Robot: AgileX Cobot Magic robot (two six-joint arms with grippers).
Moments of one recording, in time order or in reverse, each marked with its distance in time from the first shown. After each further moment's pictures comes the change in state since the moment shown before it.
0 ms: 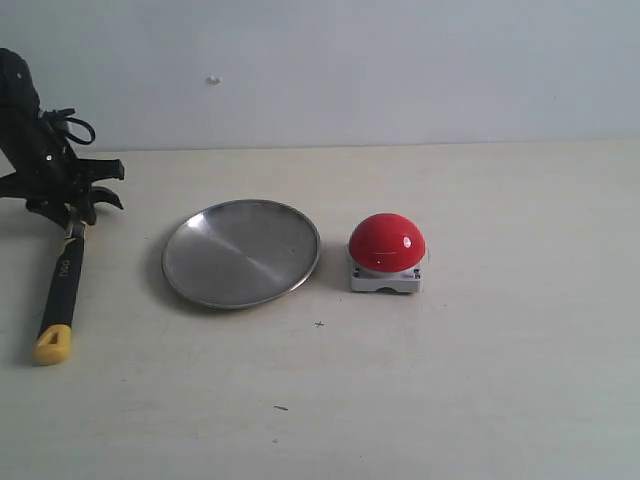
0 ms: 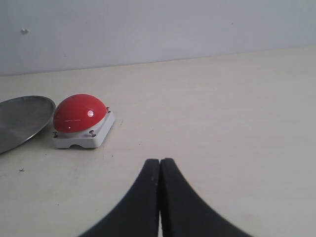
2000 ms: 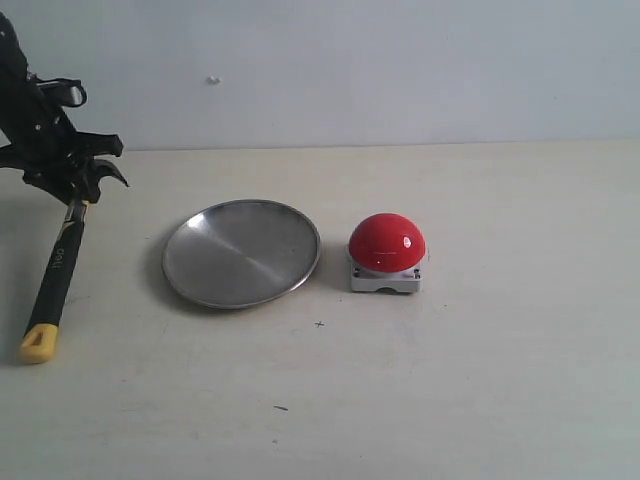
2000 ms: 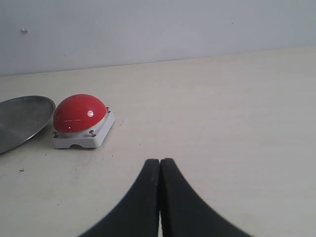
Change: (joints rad) left arm 0.002 -0.022 -0.116 -0.079 0.163 0.191; right arm 0.000 0.000 0.000 0.000 0.000 0.000
